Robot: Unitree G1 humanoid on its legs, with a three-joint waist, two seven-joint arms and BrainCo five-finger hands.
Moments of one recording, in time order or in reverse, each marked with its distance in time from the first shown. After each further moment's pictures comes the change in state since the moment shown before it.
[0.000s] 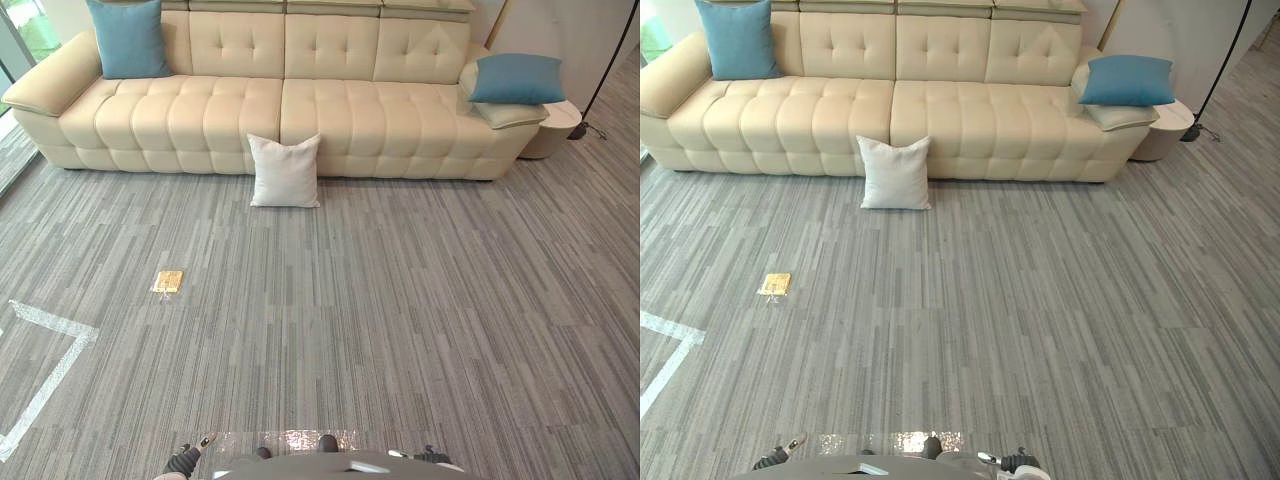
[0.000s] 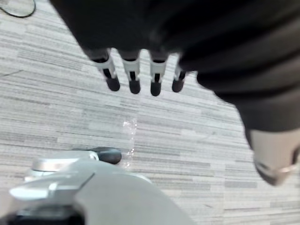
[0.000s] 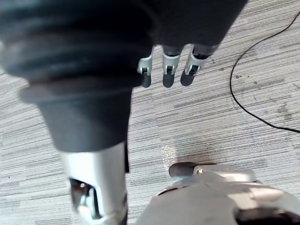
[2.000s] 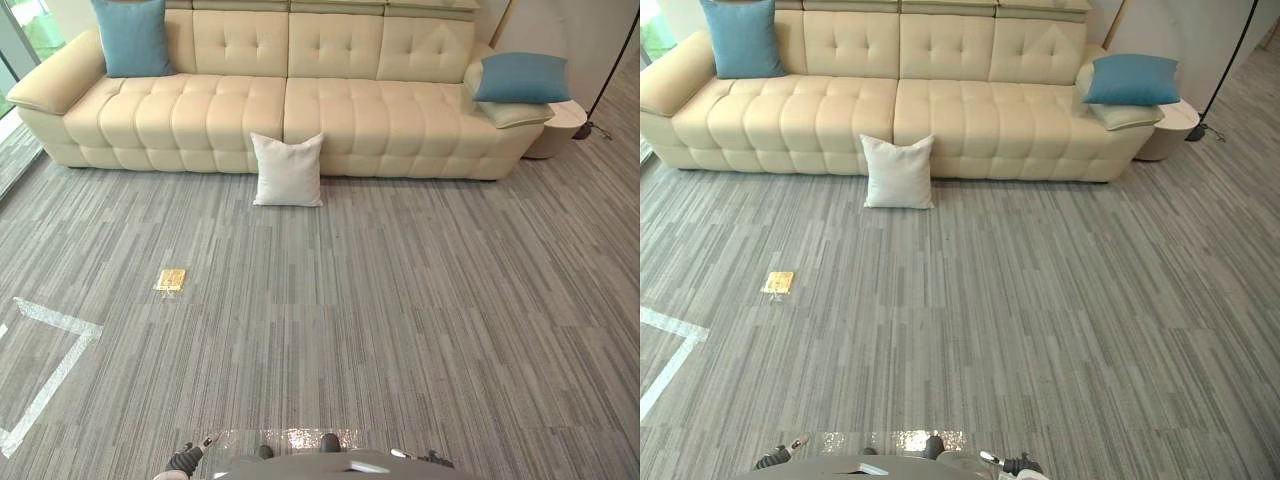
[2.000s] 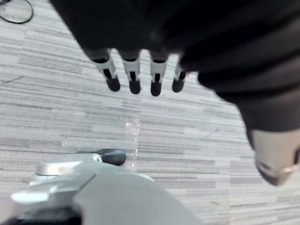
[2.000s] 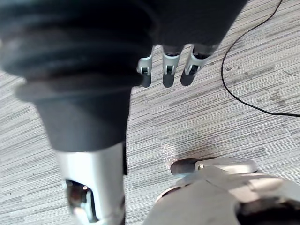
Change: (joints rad) left arm -0.028 0.011 -0.044 0.015 -0.003 0.000 0.003; right arm 0.011 0.013 -0.048 -0.007 0.065 -0.002 -0.003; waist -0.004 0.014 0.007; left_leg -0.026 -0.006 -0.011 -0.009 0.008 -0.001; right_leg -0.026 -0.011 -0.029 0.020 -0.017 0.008
